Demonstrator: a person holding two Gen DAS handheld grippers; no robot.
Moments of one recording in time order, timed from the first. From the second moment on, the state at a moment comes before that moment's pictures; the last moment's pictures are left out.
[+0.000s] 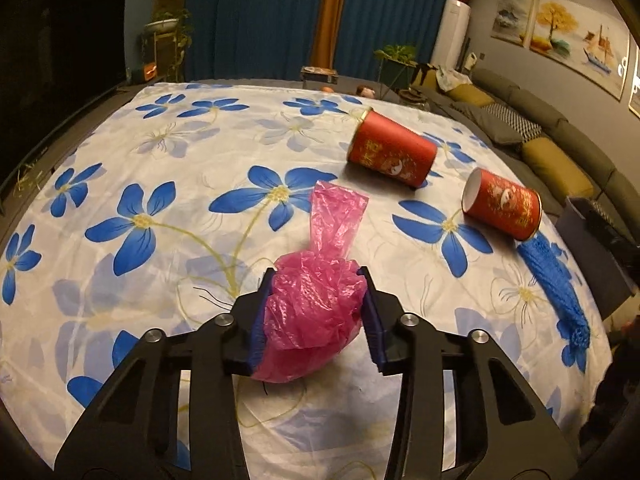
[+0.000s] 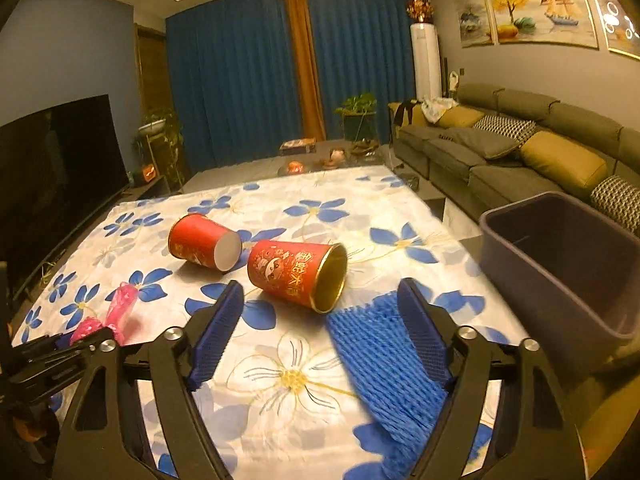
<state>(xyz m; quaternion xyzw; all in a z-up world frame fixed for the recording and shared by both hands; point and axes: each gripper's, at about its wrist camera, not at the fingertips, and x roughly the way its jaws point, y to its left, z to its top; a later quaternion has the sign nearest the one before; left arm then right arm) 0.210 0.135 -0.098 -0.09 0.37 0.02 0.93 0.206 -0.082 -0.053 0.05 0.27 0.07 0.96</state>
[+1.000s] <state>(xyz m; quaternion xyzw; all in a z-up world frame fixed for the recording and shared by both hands) 0.187 0.137 -0.074 -0.09 0.28 0.03 0.95 0.260 -0.063 -0.082 0.07 0.33 0.16 0.93</state>
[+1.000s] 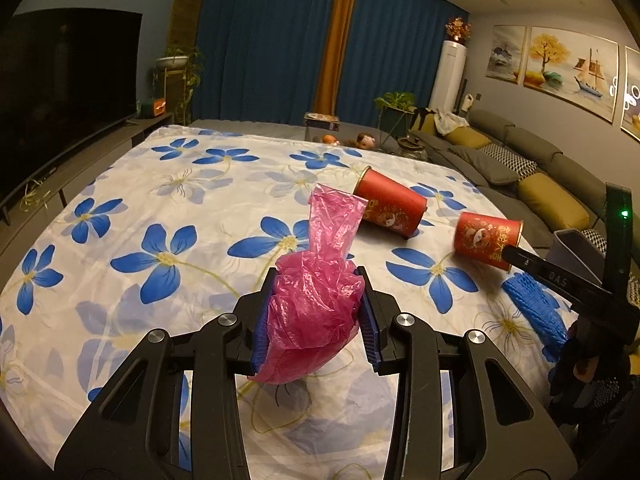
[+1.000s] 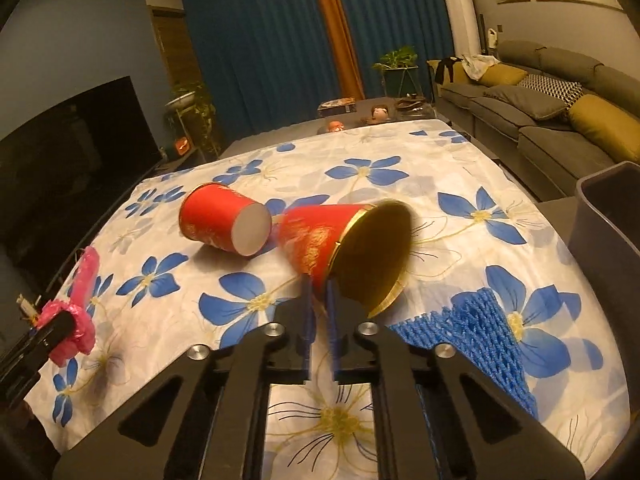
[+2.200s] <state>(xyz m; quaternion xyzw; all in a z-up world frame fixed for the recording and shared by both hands) 0.149 0.079 -0.017 -0.06 0.23 -0.03 0.97 0.136 -0.132 -0.002 0.05 0.21 0.11 0.97</state>
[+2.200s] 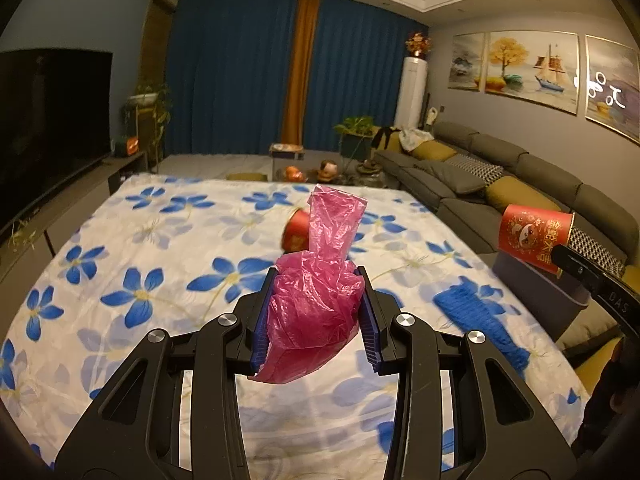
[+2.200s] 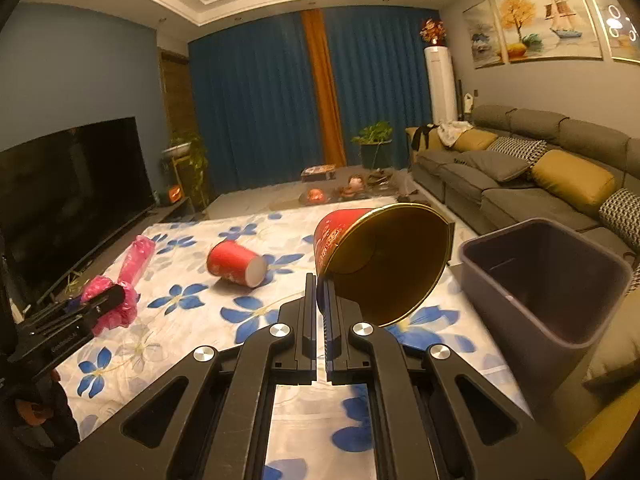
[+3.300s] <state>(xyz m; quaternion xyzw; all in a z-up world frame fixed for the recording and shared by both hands) 0.178 -0.139 0.027 0.02 0.19 -0.20 0.96 0.127 -0.280 0.018 0.08 0.17 -0.02 0.98</state>
